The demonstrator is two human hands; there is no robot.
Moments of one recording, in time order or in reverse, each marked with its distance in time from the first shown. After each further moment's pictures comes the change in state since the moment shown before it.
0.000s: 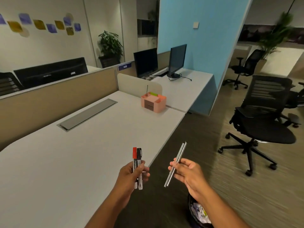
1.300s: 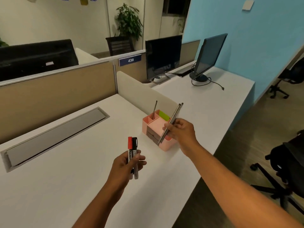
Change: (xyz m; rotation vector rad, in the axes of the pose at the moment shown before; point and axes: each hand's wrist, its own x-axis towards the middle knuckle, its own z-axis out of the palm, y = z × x) left_hand 0.452 0.091 0.048 -0.064 0.181 0.015; right_hand 0.538 -0.205 0.136 -0.280 -0.125 -0.177
